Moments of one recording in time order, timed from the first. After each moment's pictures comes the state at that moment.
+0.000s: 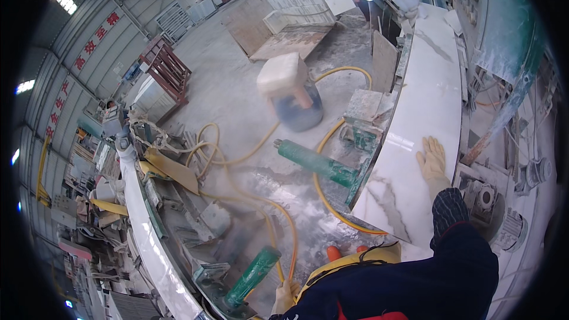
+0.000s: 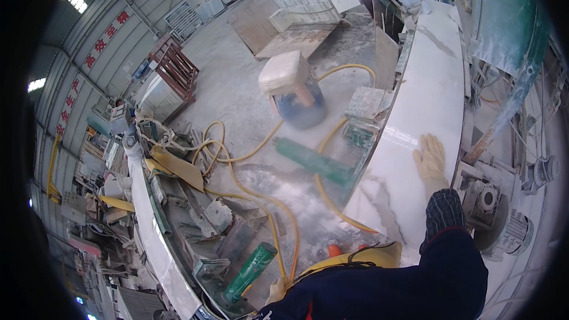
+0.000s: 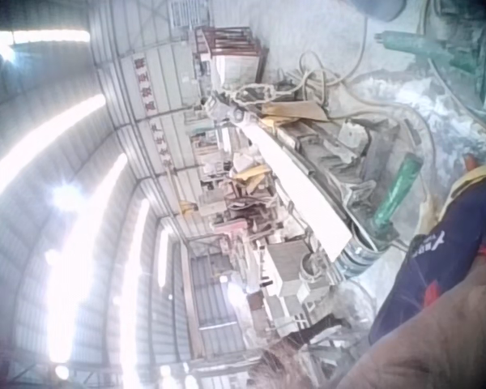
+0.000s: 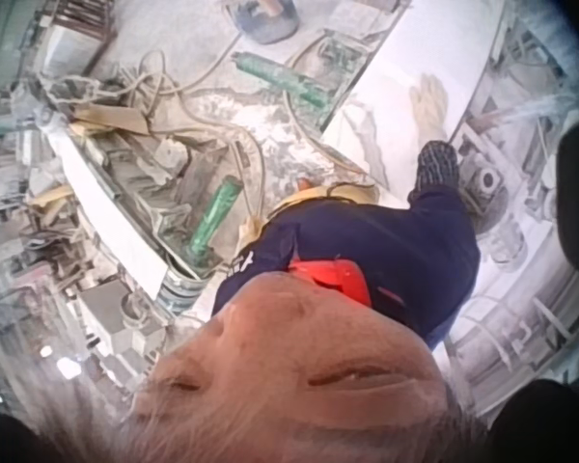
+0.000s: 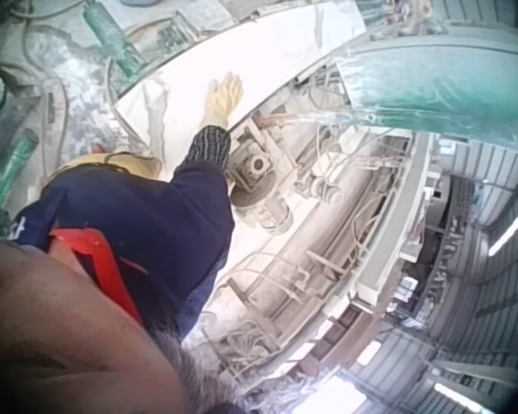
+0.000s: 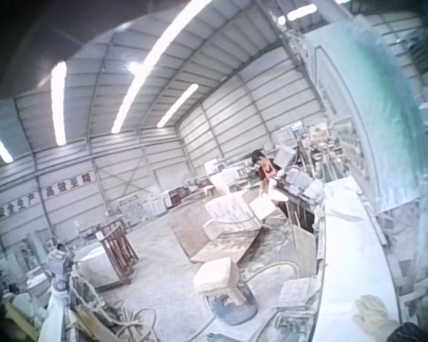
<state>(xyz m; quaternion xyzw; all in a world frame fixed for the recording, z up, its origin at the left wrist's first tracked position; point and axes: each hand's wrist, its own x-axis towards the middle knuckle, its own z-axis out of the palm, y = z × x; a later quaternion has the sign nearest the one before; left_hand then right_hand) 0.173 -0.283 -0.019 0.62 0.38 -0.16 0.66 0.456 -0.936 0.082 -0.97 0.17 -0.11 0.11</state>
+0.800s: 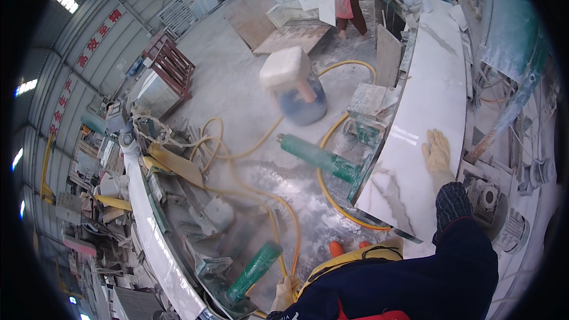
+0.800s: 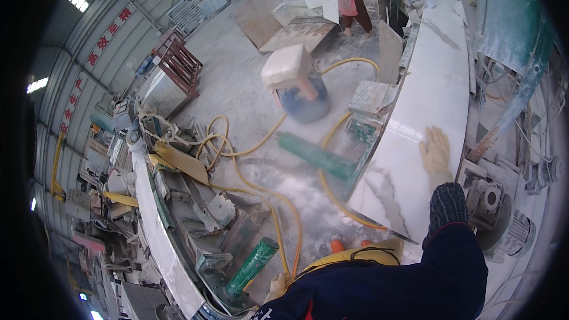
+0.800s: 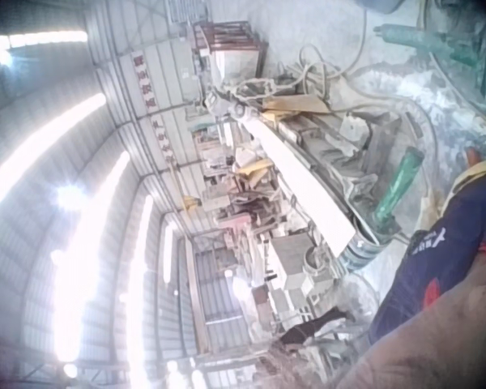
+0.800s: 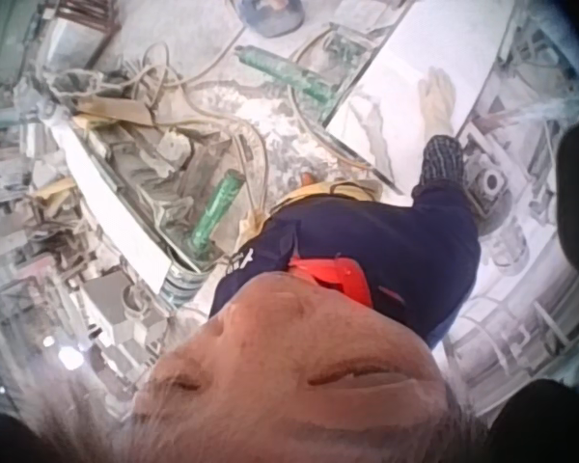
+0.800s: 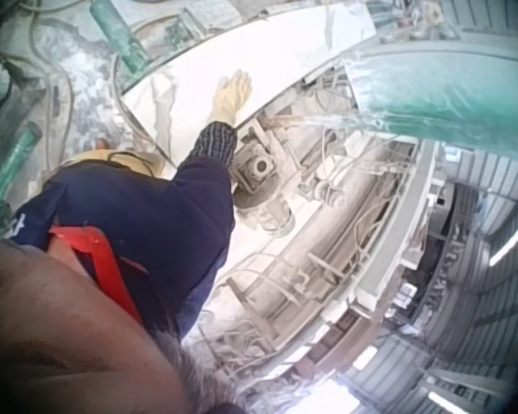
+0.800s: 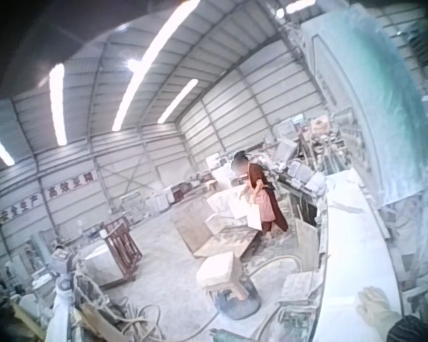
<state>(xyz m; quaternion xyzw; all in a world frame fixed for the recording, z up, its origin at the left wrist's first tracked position) 0.181 -0.290 -0.013 0.58 0.47 -0.14 0.65 0.469 -0.948 0.078 -0.97 0.17 -0.13 0.11</state>
